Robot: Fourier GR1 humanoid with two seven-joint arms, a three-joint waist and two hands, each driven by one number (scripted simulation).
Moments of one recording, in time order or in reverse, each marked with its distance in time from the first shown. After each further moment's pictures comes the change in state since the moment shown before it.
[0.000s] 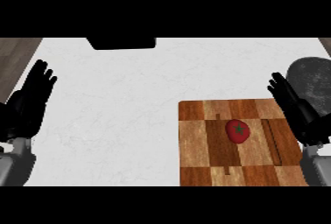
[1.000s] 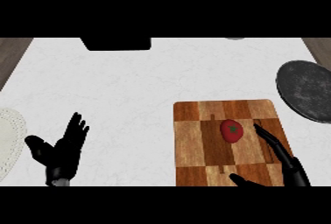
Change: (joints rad) left arm 0.278 -0.240 -0.089 0.097 0.019 0.040 -0.086; right arm 0.471 0.136 0.212 -0.389 0.506 -0.369 -0.273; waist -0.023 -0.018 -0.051
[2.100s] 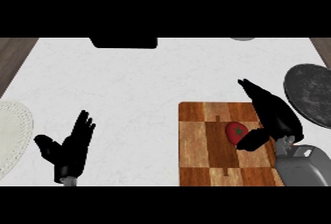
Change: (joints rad) left arm -0.019 -0.041 -0.011 0.017 -0.035 -0.022 -0.030; right arm -0.586 -0.128 0.057 0.126 0.343 0.551 0.904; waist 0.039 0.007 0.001
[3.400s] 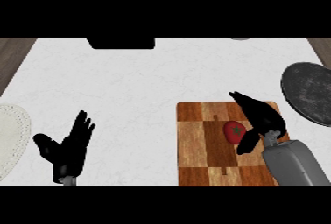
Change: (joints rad) left arm 0.003 -0.037 0.051 -0.007 -0.047 -0.024 0.034; right arm -0.021 0.068 -0.035 0.227 0.088 0.155 -0.127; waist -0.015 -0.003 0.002
